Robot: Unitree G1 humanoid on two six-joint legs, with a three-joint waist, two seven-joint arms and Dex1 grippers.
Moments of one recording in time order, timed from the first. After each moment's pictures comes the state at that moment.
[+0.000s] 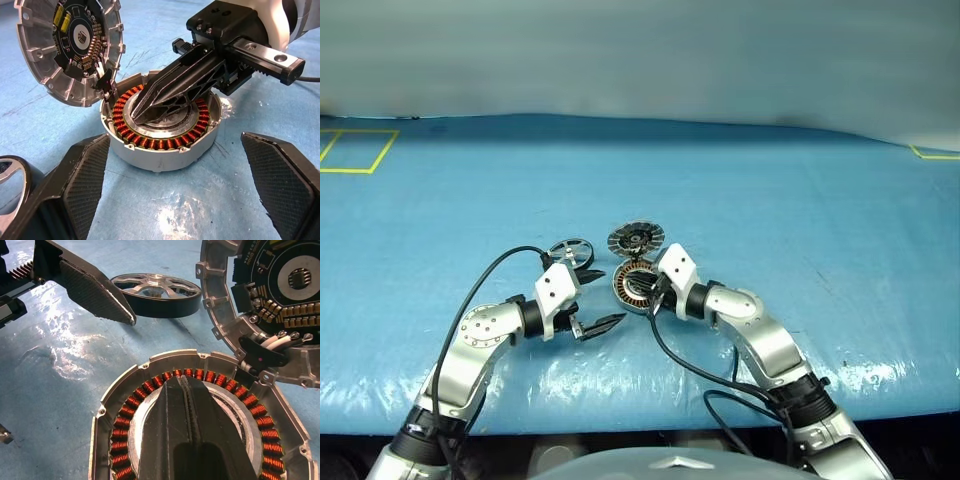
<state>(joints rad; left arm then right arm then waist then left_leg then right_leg) -0.01 0.53 -0.18 -0.25 -0.25 0.21 -0.85 -0.21 -0.28 0.34 -0.10 0.14 0.40 0.65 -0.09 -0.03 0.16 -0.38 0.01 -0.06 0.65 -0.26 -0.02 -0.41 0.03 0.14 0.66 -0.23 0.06</state>
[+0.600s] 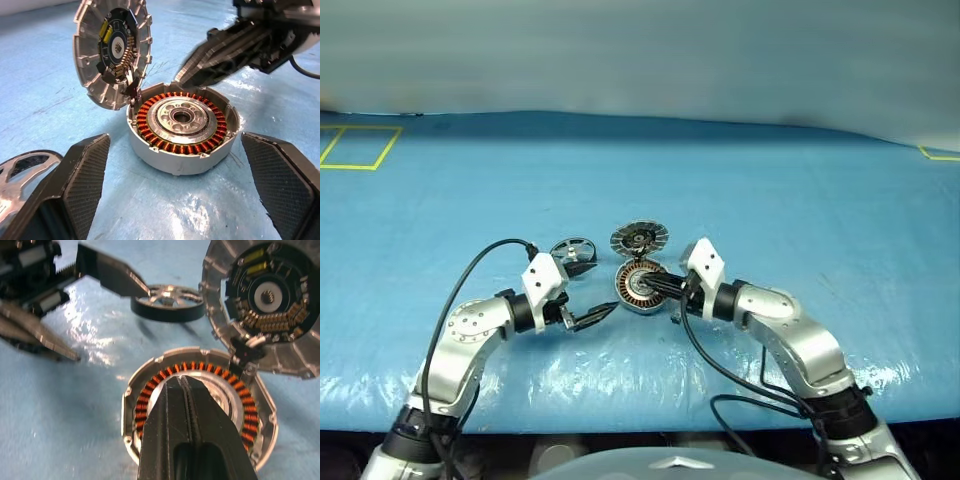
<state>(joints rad) -0.01 0.55 -0.08 -0.28 -0.34 0.26 -0.85 -0.14 -0.46 0.25 -0.35 0.29 0.54 0.73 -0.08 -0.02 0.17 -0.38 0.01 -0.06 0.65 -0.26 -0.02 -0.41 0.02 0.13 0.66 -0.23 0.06</state>
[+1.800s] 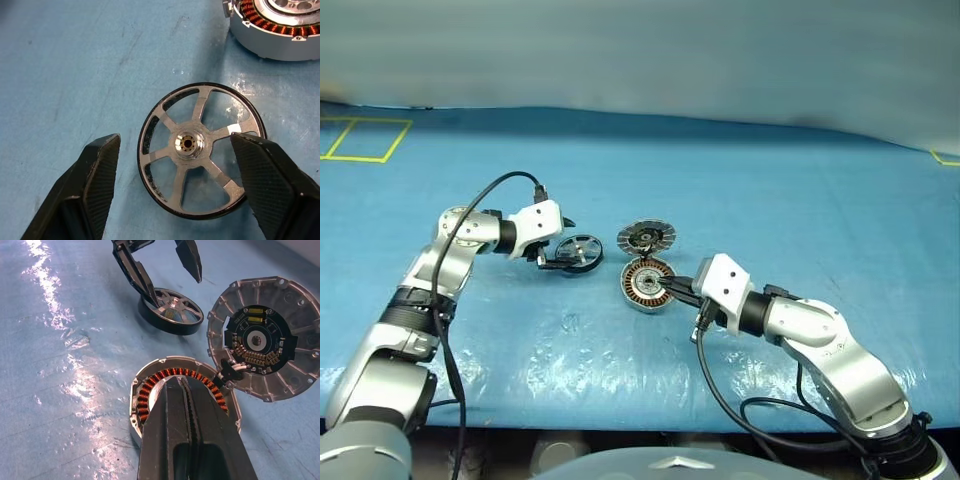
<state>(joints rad) -0.61 0.69 -0.28 0.37 0.02 -0.01 -1.15 -0.04 -0.60 0.23 -0.65 0.20 0.55 0.64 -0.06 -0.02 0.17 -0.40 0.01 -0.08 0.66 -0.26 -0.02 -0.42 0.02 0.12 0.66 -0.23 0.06</state>
